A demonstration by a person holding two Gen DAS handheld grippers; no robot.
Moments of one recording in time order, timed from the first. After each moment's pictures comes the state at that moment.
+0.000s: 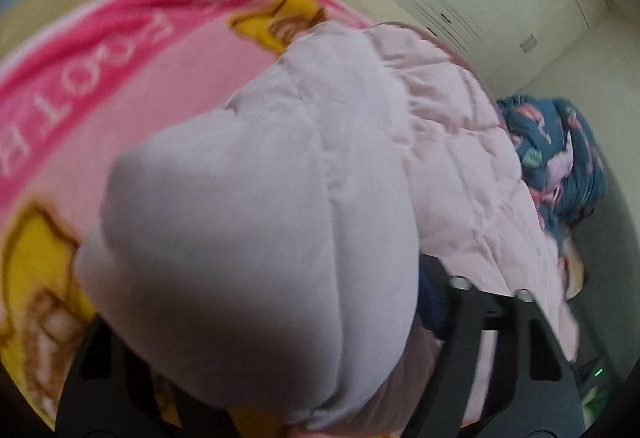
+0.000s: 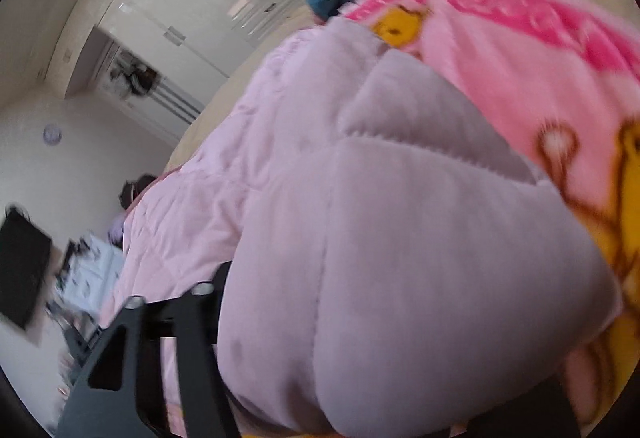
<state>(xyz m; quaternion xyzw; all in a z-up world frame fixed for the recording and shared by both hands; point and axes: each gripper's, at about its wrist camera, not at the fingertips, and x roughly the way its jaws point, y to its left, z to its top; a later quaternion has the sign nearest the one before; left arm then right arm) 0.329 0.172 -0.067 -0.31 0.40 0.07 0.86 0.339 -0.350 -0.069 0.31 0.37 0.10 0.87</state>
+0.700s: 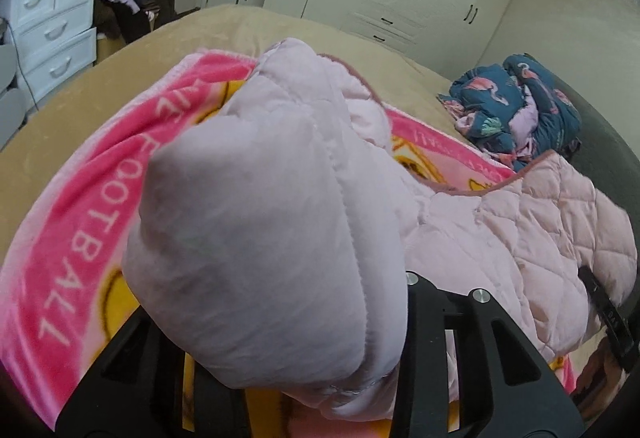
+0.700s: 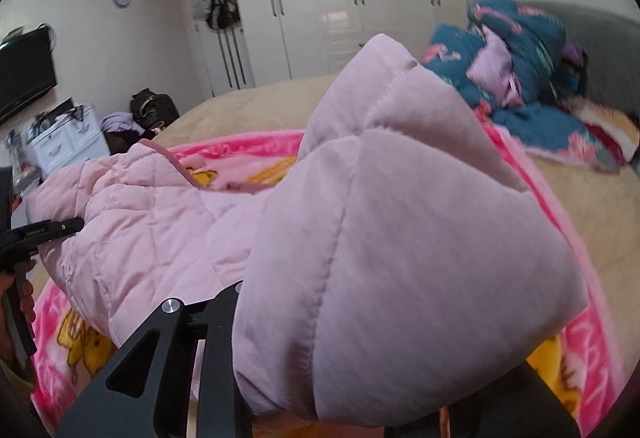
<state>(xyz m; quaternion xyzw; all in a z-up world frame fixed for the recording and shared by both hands) 0.269 0.141 0.037 -0.18 0.35 0.03 0.92 0.263 -0.271 0.060 0.02 0.28 0.15 0.95</state>
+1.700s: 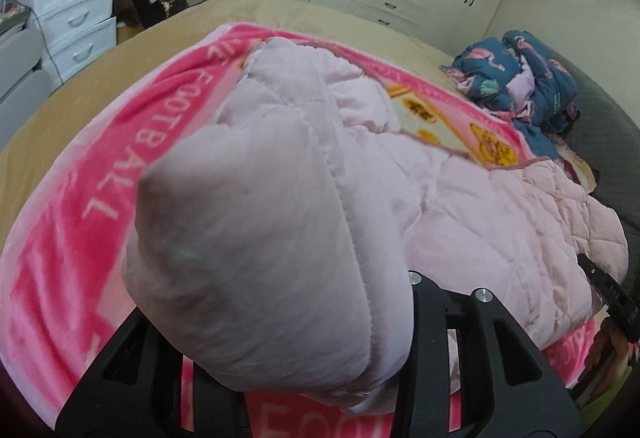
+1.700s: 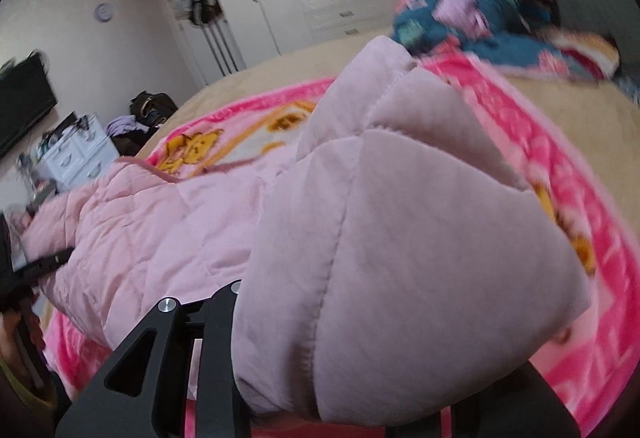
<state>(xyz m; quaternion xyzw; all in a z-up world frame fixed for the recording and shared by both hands) 0.141 0.129 -0.009 -0.16 0.38 0.04 0.91 0.168 -0.331 -0.006 0.12 0.36 0.13 0.91</state>
